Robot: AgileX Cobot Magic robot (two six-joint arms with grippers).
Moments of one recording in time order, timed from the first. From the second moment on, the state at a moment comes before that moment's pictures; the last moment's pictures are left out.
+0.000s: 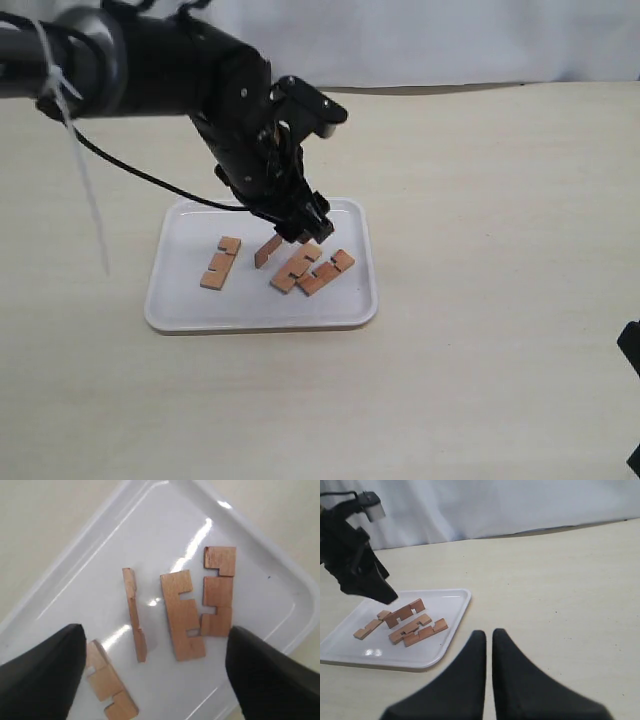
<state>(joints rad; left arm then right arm) -0.67 1.96 -1.42 0.04 0.76 0.13 -0.10 0.00 0.00 0.38 0.34 -0.18</state>
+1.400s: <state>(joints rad) 0.00 0.81 -0.68 -0.01 0.38 0.00 -0.10 0.00 0.00 0.38 0.34 -0.18</state>
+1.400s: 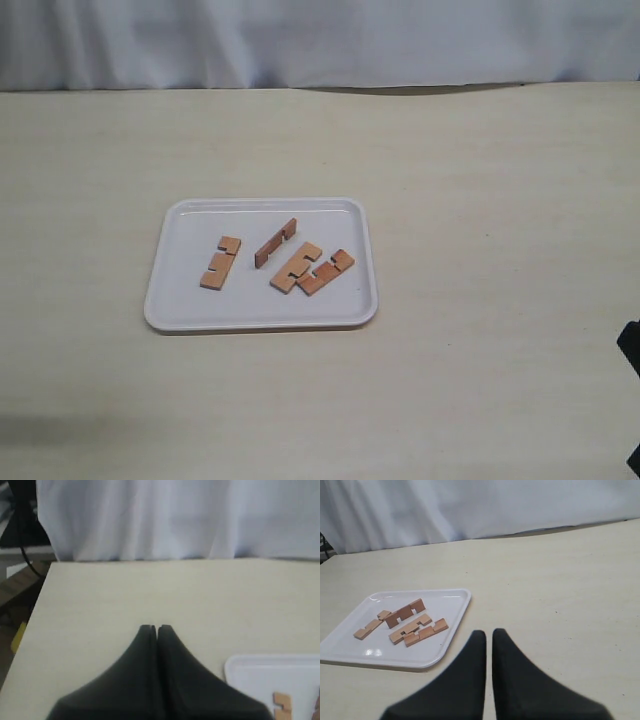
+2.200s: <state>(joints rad) 0.00 0.10 -0.39 -0.13 0.13 0.00 -0.10 0.00 0.00 0.38 0.34 -0.18</state>
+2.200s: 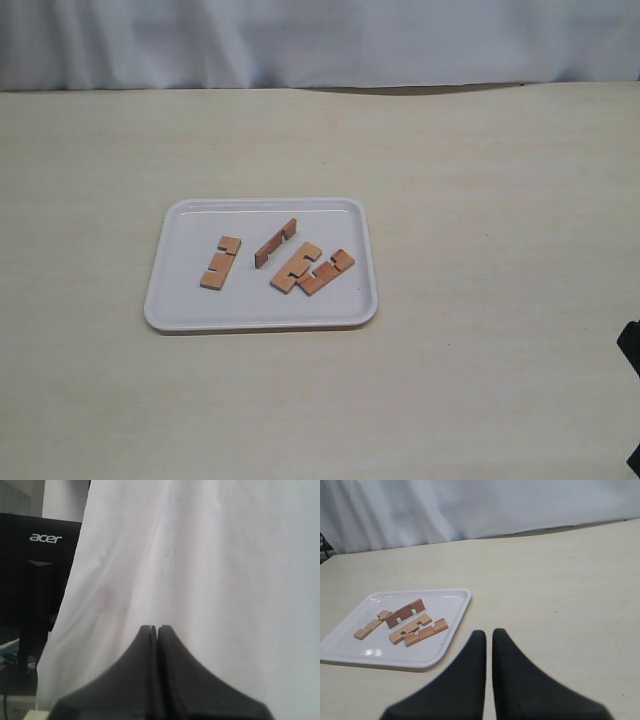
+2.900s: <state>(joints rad) -0.02 0.00 -0.33 -0.13 0.11 0.00 -0.10 0.00 0.00 0.38 0.34 -0.18</state>
